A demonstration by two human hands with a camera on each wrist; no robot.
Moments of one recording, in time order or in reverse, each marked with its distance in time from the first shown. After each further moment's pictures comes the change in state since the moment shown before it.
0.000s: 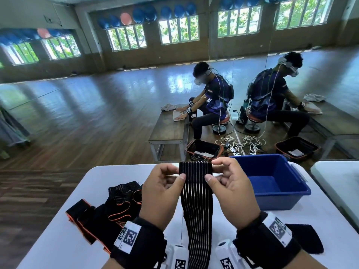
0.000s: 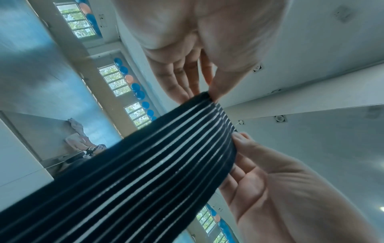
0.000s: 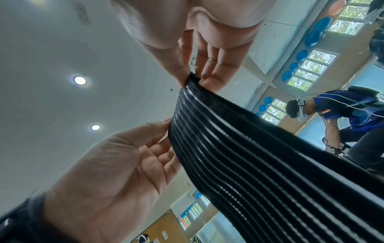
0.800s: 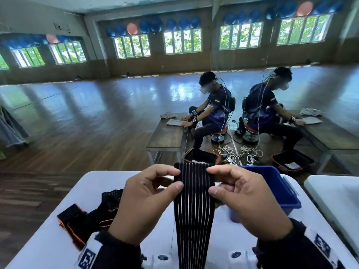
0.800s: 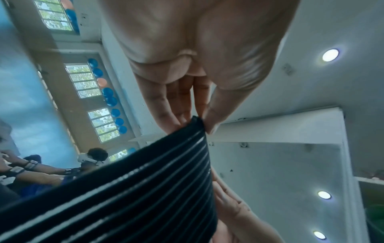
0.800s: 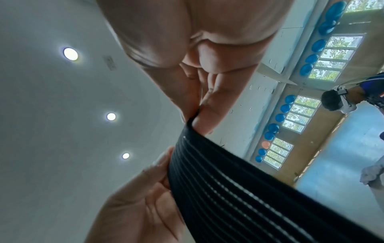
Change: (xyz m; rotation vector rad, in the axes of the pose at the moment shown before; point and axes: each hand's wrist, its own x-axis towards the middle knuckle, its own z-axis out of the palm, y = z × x) left_hand -0.010 0.072 -0.016 -0.145 -0.202 0.046; right_hand 0.000 -0.069 -0.050 0.137 -0.290 0.124
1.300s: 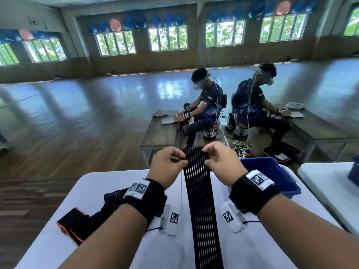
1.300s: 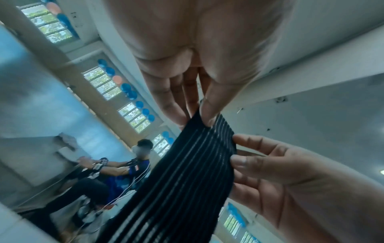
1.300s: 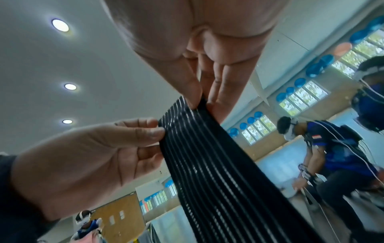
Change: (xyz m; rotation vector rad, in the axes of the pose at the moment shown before) left_hand 0.089 -0.084 -0.019 0.365 -0.080 -0.129; right_hand 0.091 0.044 0.031 -0.628 0.160 0.110
